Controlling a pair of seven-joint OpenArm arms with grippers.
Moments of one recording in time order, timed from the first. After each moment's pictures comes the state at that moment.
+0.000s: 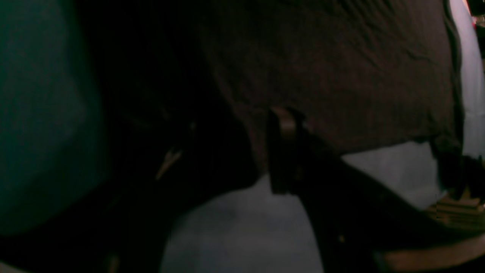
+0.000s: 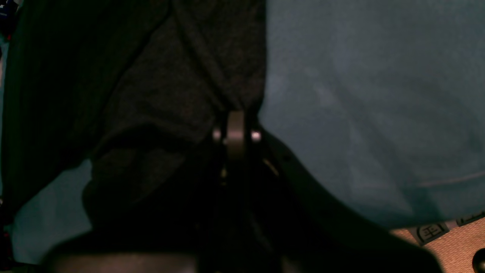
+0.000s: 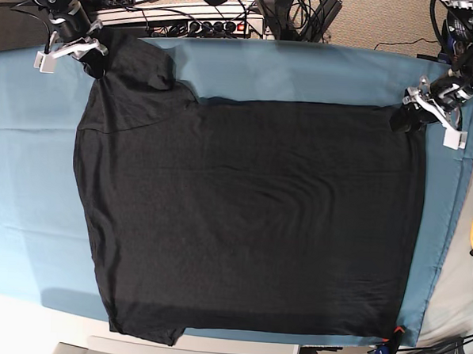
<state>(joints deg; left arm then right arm) 19.6 -20.5 -26.5 83.7 -57.1 -29.8 51.2 -30.9 7.8 42.4 94.8 50.9 27.8 -44.6</state>
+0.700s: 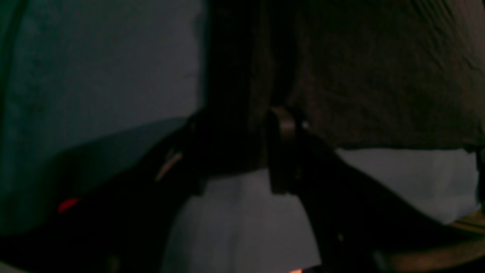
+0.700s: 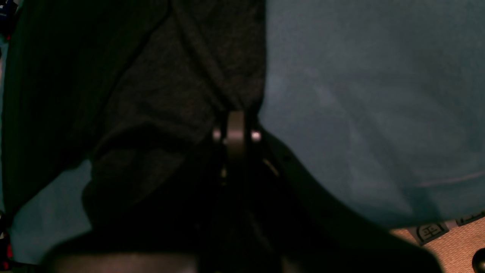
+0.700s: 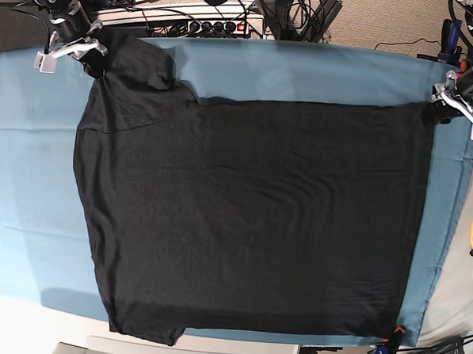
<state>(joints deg) 21.1 -22.7 -34.4 83.2 -55.9 -29.2 54.5 -30.9 7.8 42.4 94.8 50.9 27.8 -44.5</state>
